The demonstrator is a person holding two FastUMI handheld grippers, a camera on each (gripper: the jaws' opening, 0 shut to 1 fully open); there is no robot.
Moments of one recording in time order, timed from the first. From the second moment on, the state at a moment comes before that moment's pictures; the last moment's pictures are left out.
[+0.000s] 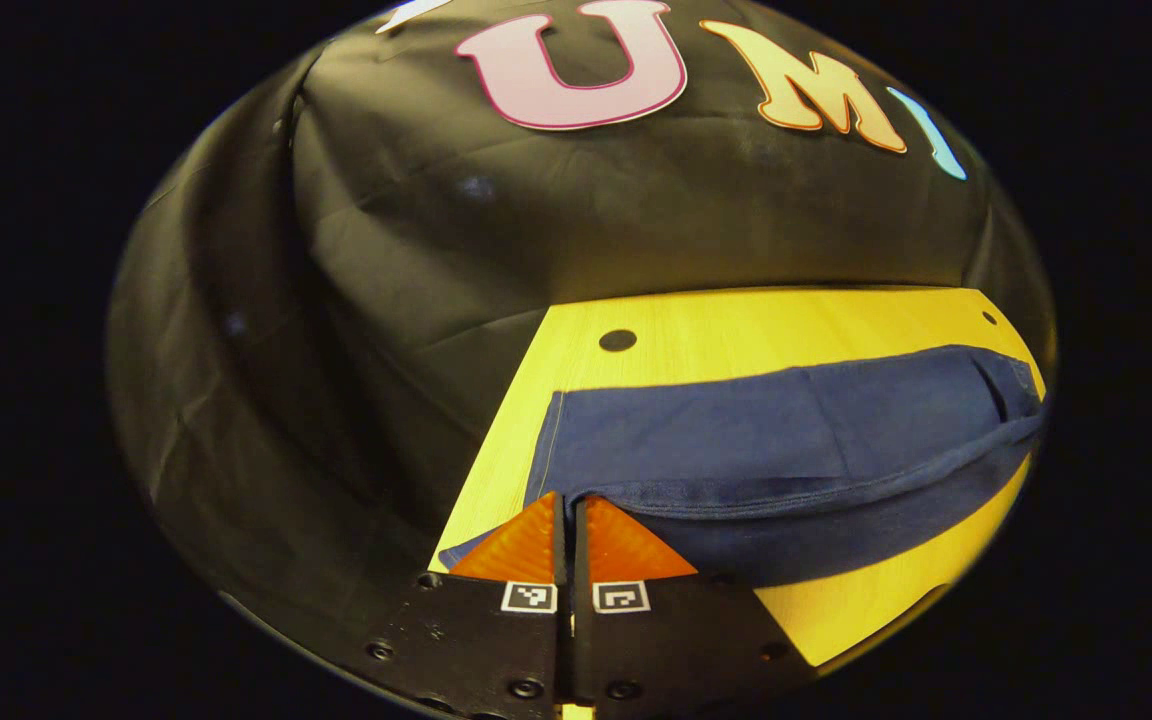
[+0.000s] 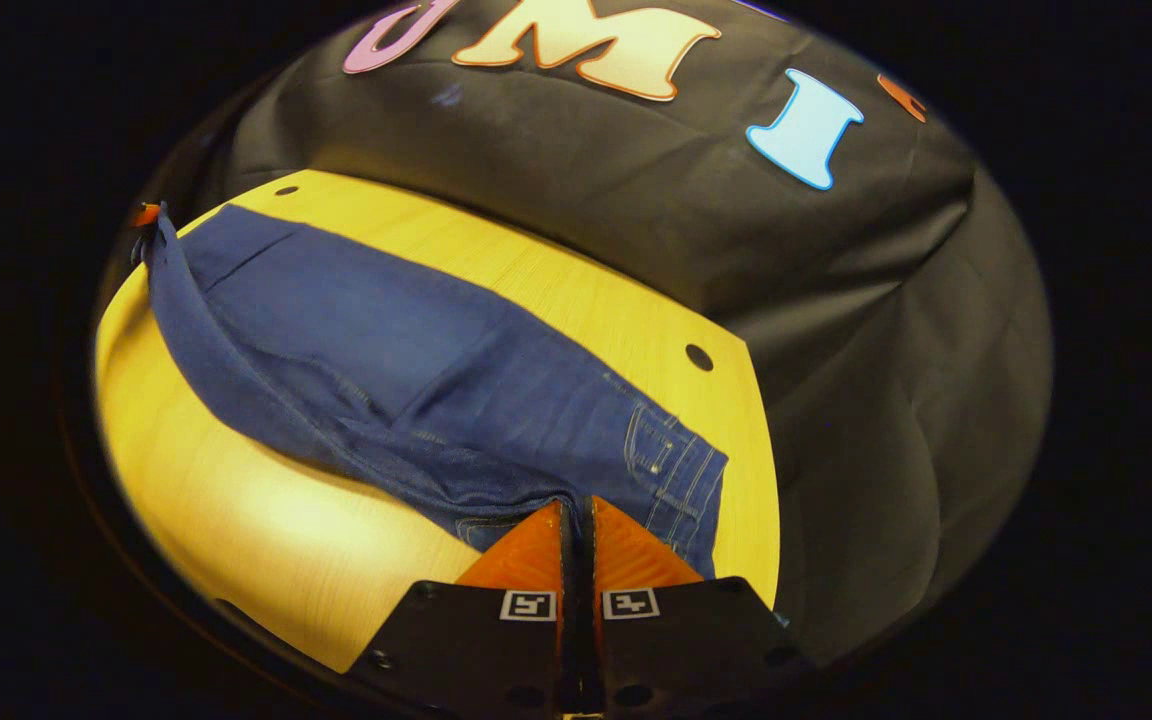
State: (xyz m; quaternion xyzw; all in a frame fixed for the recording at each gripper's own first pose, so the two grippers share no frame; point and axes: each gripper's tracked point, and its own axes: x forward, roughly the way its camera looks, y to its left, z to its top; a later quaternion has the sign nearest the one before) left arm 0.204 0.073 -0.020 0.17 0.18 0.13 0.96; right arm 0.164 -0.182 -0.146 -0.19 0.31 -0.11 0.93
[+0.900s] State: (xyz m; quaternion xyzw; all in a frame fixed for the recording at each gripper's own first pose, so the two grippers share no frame) left arm 0.375 0.056 -0.049 0.17 0.13 0.14 0.97; right arm 0.305 -0.217 -0.205 -0.10 0.29 -0.14 0.94
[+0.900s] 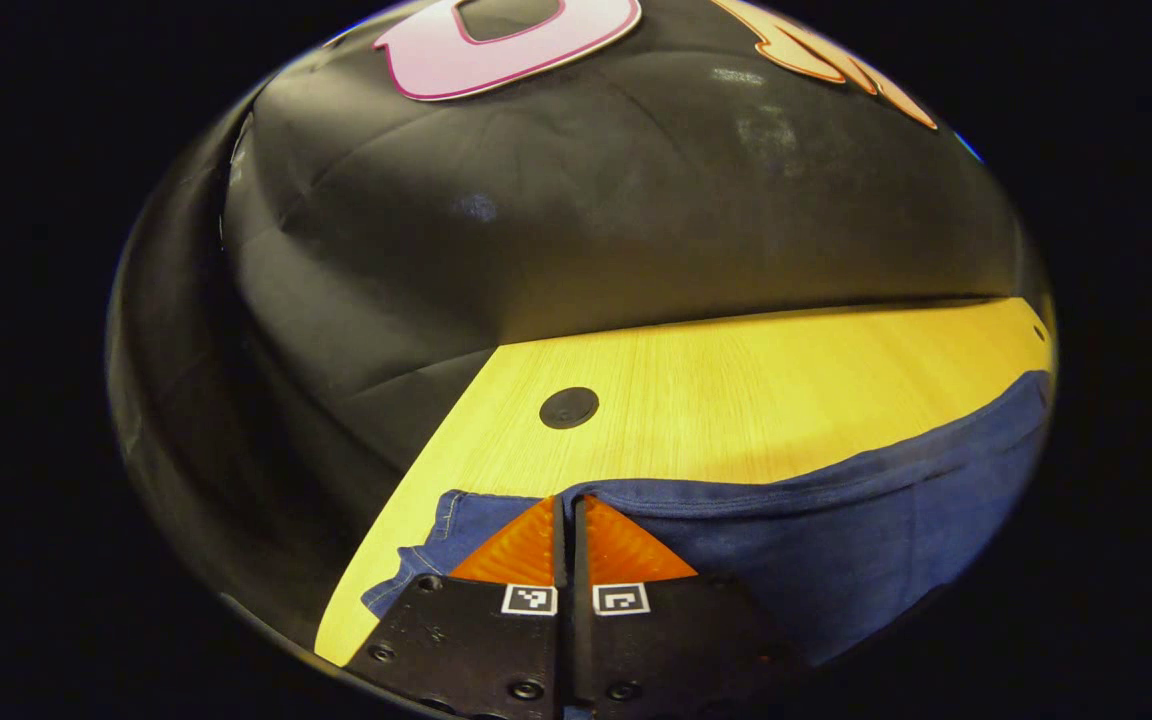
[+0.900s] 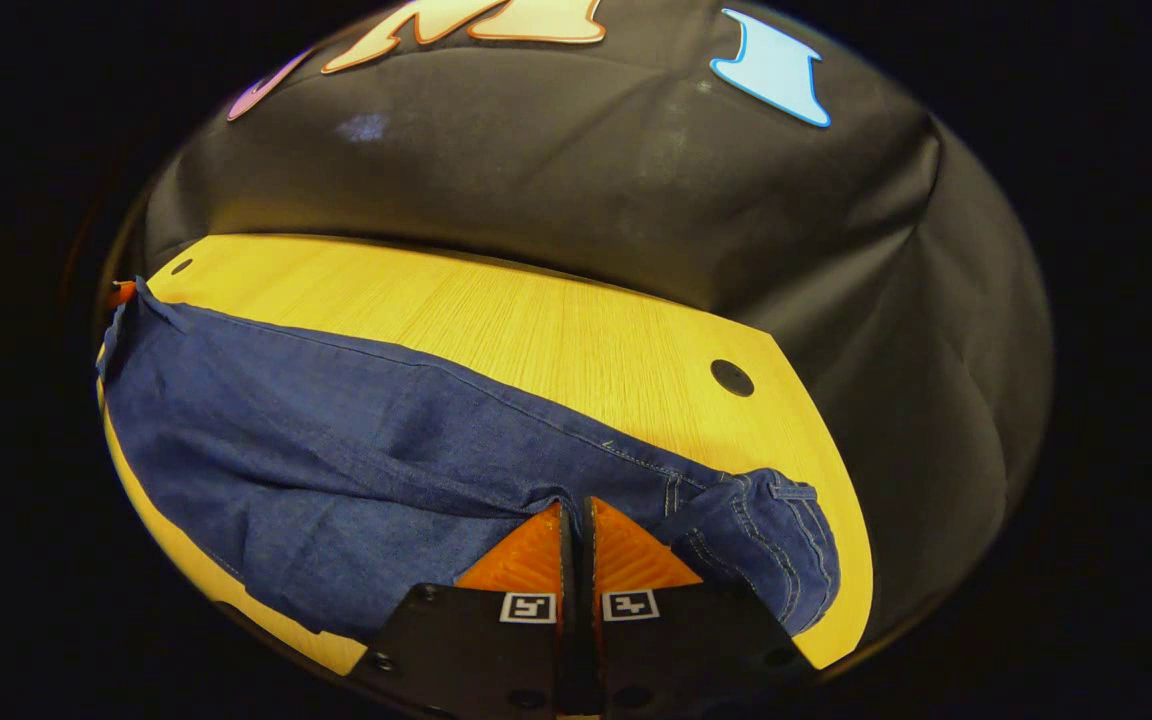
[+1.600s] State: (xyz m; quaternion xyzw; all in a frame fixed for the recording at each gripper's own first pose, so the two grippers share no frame) left arm 0.241 -0.009 0.005 0.08 0.07 0.11 0.99; right arm 0.210 -0.283 -0.139 0.00 0.24 -0.18 0.95
